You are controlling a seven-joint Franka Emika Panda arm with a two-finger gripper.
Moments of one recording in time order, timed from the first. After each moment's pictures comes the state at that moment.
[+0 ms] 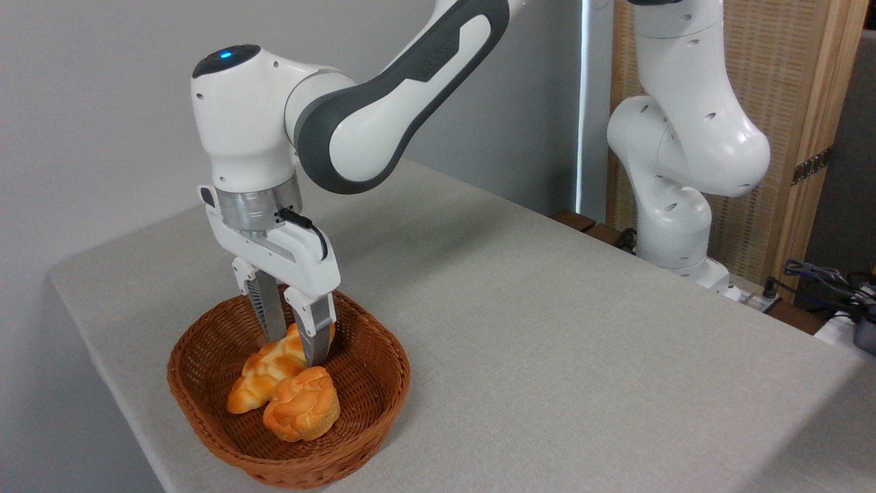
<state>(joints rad) -0.09 0.20 -0.16 -1.85 0.02 2.12 0.36</state>
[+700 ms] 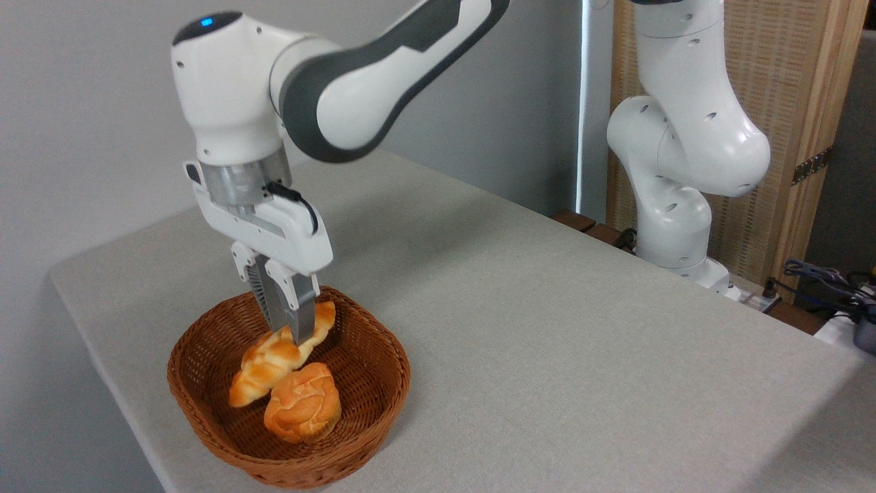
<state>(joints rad) -0.08 0.20 -0.15 -1.73 0.02 1.97 0.37</state>
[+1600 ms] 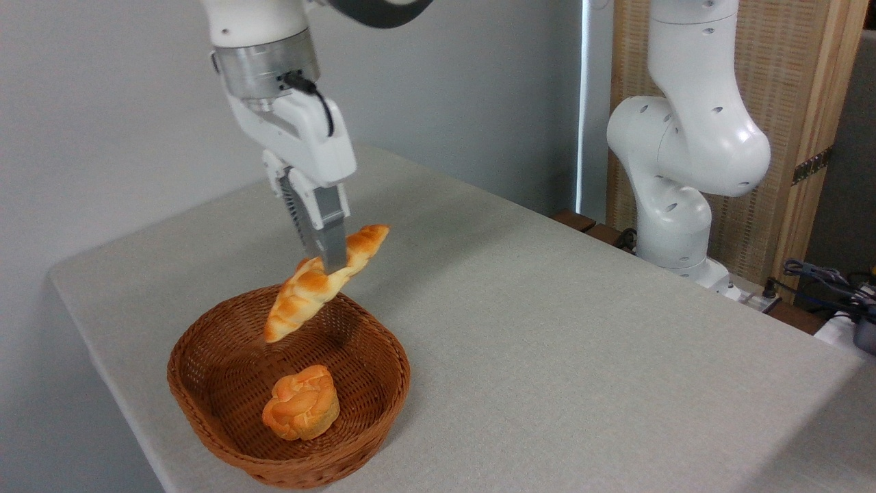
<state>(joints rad) -0.08 0.03 -0.05 -1.65 -0.02 1.68 0.71</state>
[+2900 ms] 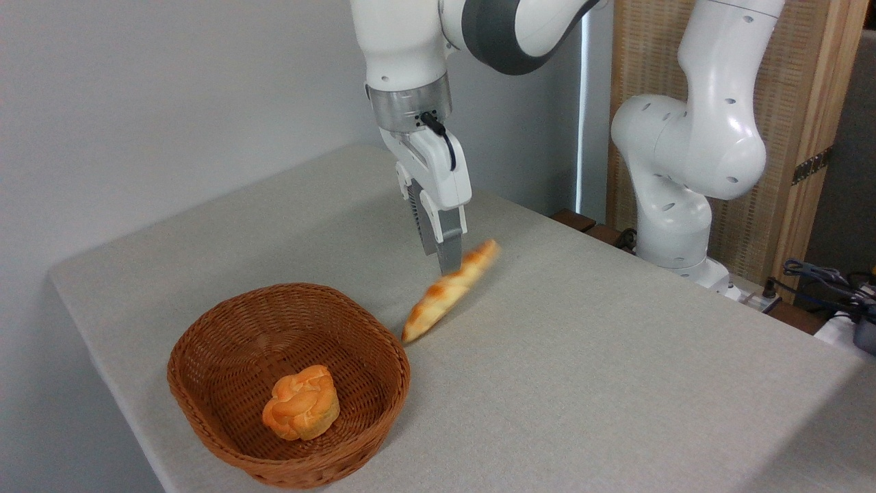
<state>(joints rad) -0.22 -0.38 0.04 -2.29 -0.03 1.85 0.89</state>
